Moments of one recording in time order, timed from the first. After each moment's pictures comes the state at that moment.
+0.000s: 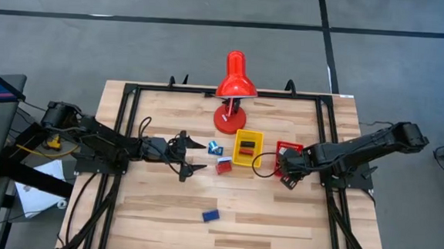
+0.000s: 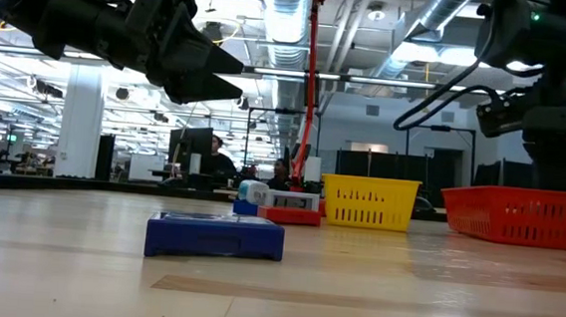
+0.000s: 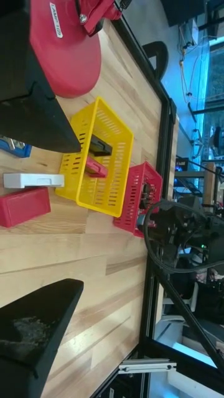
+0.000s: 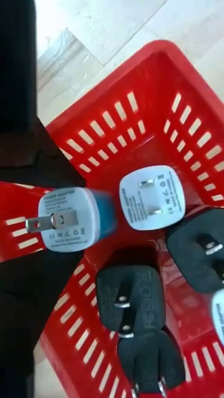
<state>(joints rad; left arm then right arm) -0.12 1.35 0.37 0.79 -0.25 -0.11 0.19 1.18 0.60 -0.88 0.11 0.89</state>
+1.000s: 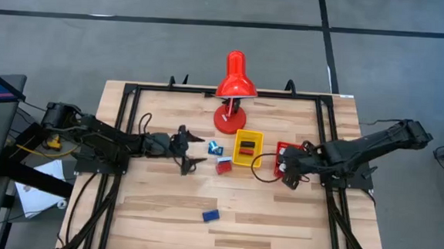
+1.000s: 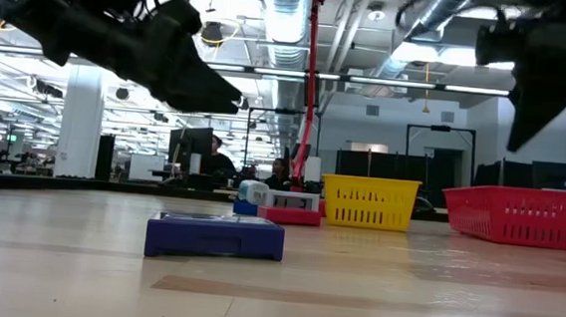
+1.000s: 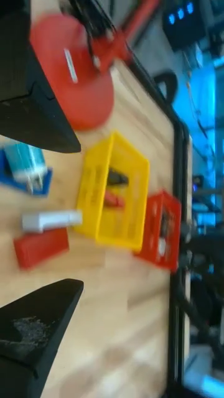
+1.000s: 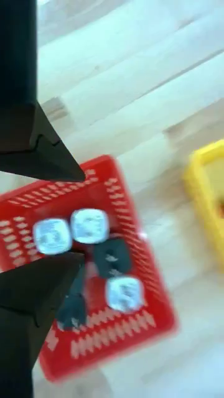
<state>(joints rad) -0.03 1.35 0.37 0.71 -0.25 -0.03 0.31 1.08 0.77 -0.97 0.30 0.77</state>
